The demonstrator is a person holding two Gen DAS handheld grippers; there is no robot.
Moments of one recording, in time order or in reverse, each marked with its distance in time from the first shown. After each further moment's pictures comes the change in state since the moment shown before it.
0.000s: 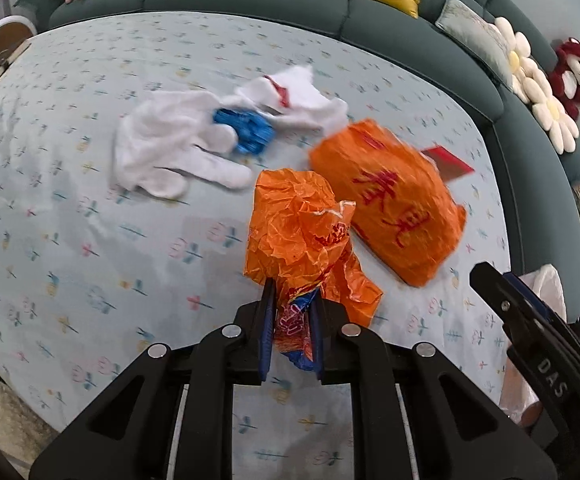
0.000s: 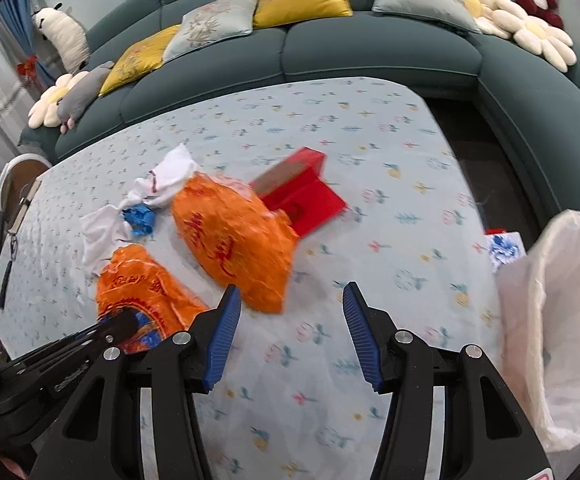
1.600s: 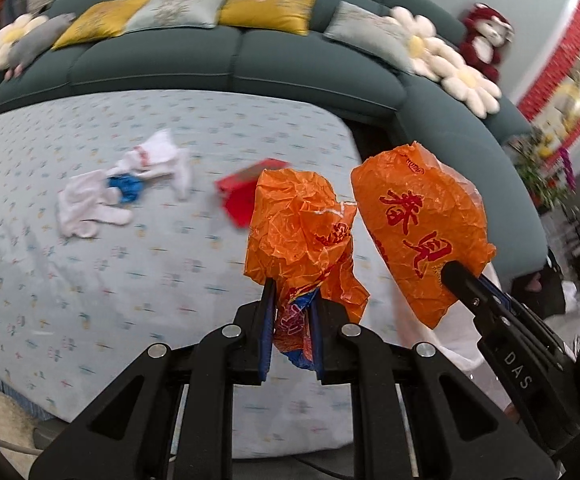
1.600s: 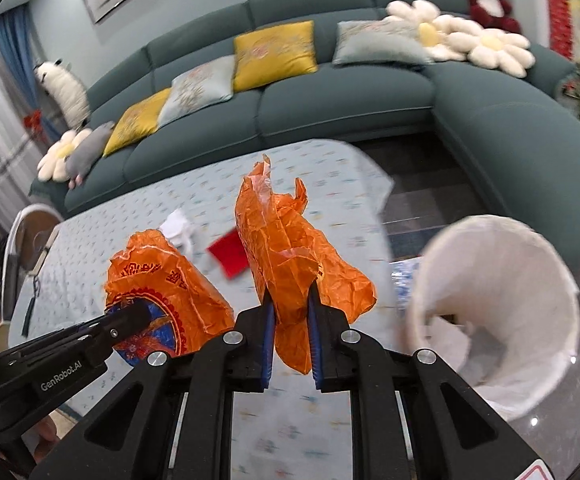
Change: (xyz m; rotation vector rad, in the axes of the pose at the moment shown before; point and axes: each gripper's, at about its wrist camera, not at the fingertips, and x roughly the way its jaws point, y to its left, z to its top) left arm -0.095 -0.131 -0.047 0.246 -0.103 -0.167; right arm -0.143 -0.098 -0.040 0.127 -0.213 -0.016
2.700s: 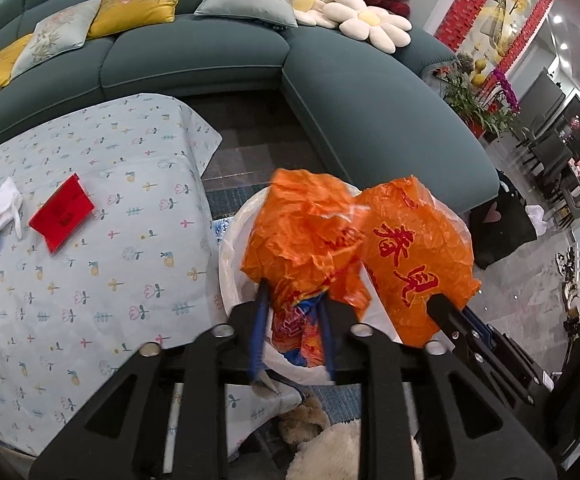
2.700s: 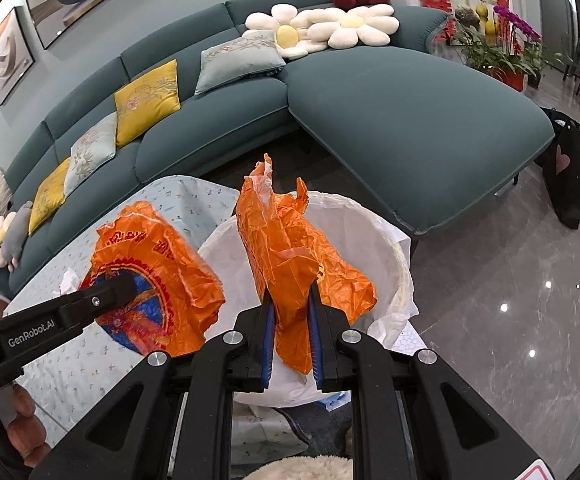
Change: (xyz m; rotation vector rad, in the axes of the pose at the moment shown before) left arm 0.064 -0.184 -0.014 0.239 0.082 -0.152; right arm -0.043 -0.179 -0.034 0.267 -0.055 -0.211
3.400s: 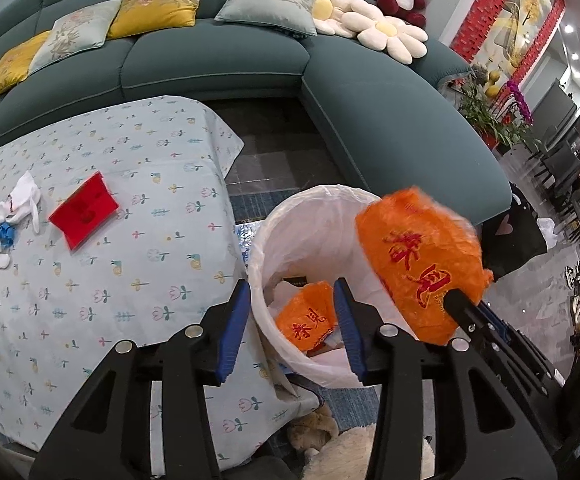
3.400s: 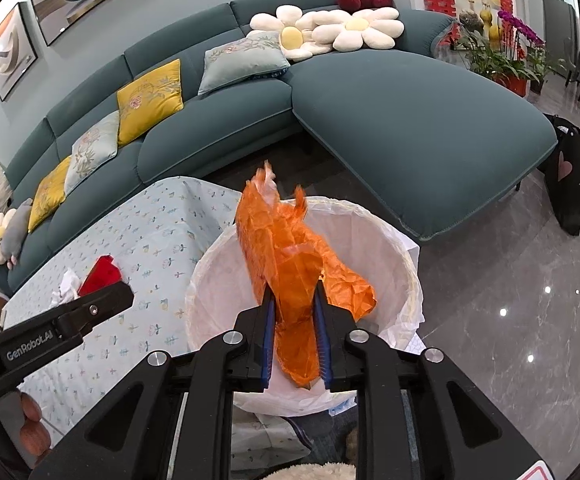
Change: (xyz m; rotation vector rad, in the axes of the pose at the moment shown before) left arm -0.010 0.017 -0.003 -0.036 -0.028 0.047; right arm 0.000 0.011 0.004 -0.017 -0.009 -0.004
